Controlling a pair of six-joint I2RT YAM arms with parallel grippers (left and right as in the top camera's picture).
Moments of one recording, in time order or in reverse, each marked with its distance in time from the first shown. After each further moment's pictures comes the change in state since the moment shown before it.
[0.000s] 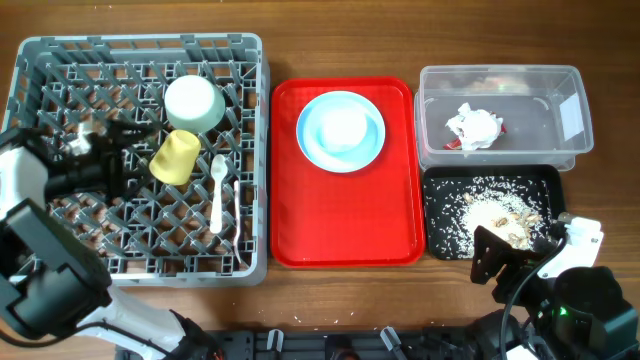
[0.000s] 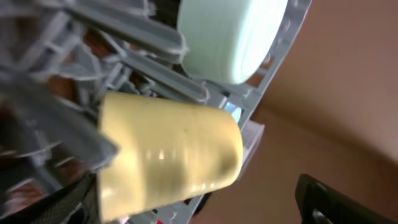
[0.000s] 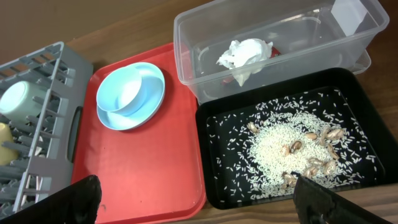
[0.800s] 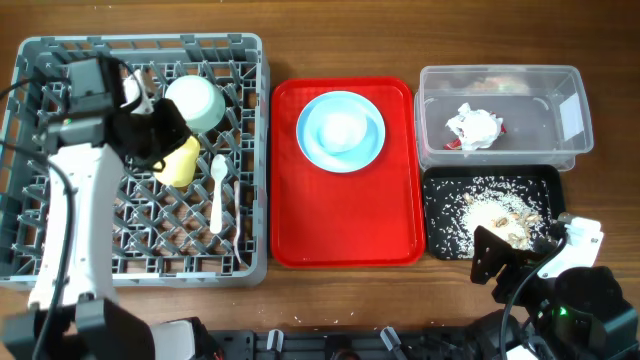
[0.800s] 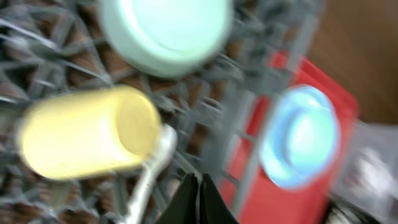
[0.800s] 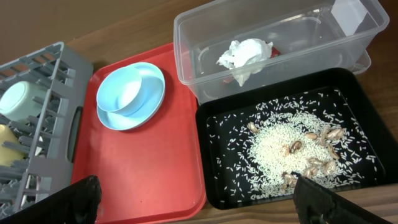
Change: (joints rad) left arm -0.506 -0.354 0.035 0.126 -0.716 -0.217; right arm 0.000 0.000 0.000 0.000 0.000 0.000
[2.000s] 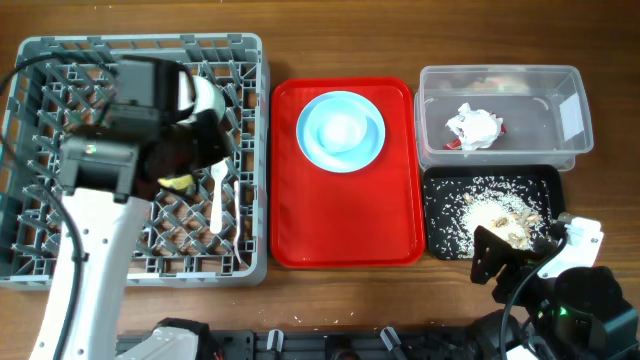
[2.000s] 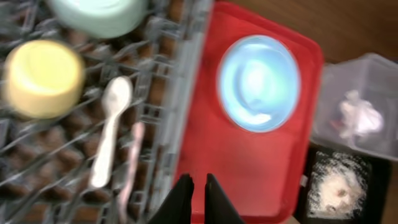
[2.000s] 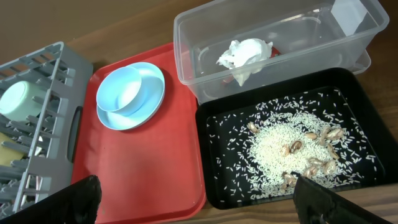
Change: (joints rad) left arm -0.351 -0.185 0.189 -0.274 -0.161 -0.104; right arm 0.000 0.000 0.000 0.000 0.000 0.000
